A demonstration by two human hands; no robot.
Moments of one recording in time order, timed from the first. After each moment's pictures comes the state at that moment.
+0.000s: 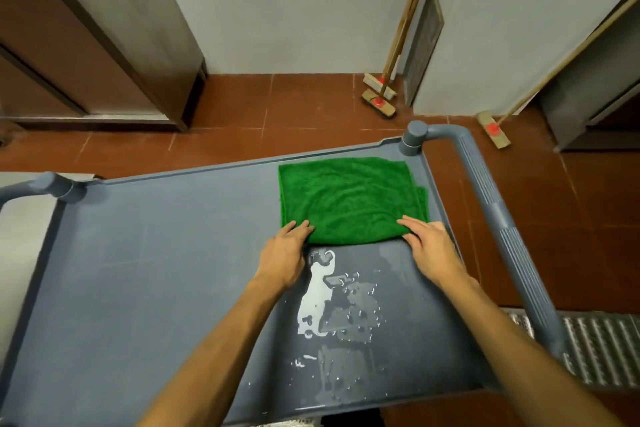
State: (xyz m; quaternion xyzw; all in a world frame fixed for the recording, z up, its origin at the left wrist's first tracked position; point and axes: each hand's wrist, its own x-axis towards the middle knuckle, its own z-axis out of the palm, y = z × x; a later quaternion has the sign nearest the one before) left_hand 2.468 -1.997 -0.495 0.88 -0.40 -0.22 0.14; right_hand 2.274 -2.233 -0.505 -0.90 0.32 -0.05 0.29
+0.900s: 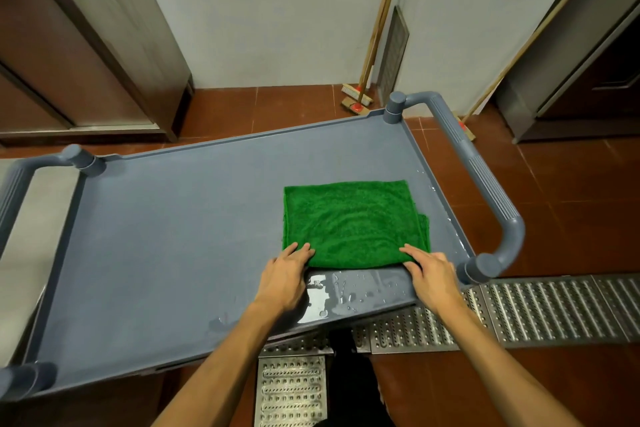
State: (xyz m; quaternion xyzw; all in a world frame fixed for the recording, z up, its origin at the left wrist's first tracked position) left_hand 2.372 -1.865 -0.514 0.86 -0.44 -0.22 0.13; right_hand 2.150 -2.071 -0.498 -0.86 0.43 -0.02 0.27
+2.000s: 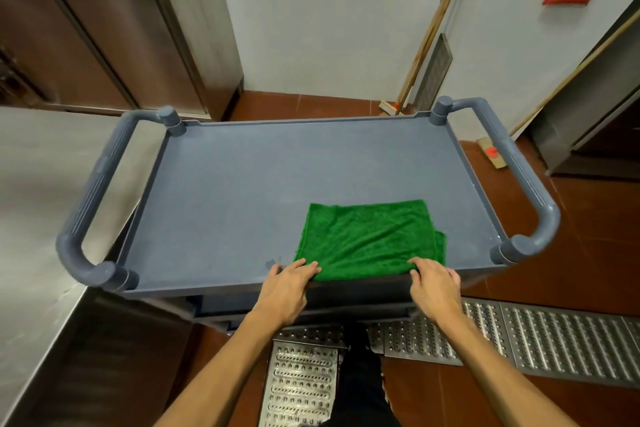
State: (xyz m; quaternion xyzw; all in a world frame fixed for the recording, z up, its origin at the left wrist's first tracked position) left_hand 2.335 -1.713 -0.508 0.87 -0.45 -0.19 0.10; right_hand 2.148 -1.954 -0.498 -0.90 0.40 0.00 0.17
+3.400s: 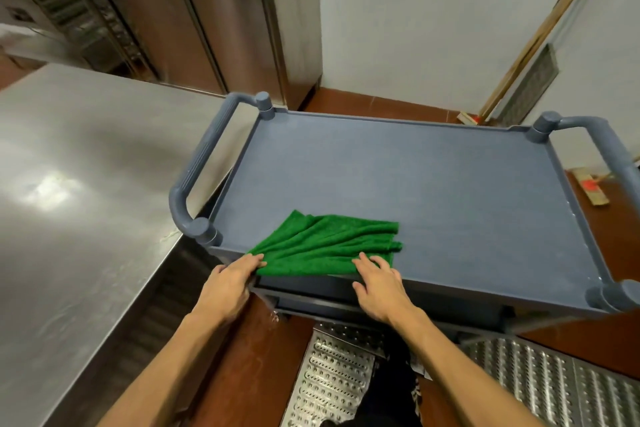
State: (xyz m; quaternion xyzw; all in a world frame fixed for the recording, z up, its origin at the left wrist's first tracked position) left_hand 2.382 -1.503 -0.474 0.95 -0.26 -0.14 0.13; right_hand 2.265 -1.801 -0.488 -0.96 0.12 0.15 0.22
